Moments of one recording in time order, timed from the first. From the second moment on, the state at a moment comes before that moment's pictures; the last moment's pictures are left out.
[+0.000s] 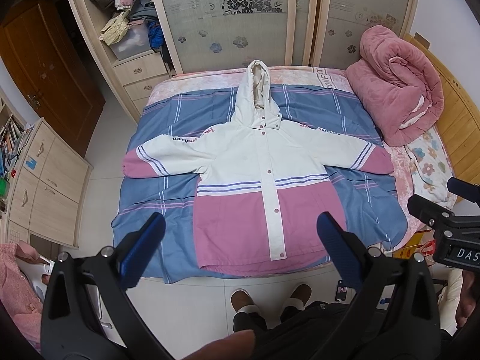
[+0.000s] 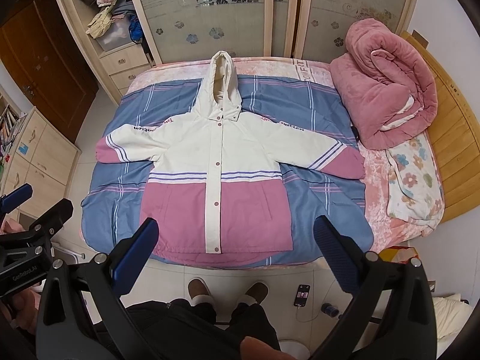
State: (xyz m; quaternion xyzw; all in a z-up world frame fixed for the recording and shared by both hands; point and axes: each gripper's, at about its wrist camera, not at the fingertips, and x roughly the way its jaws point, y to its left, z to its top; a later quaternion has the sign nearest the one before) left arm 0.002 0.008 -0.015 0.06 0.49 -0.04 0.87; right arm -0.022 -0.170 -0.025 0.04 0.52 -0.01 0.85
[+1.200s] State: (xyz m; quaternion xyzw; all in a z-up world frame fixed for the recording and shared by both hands) left arm 0.000 0.015 -0.015 0.06 0.49 -0.03 0.87; right arm -0.020 -0.171 -0.027 0.04 0.52 -0.01 0.85
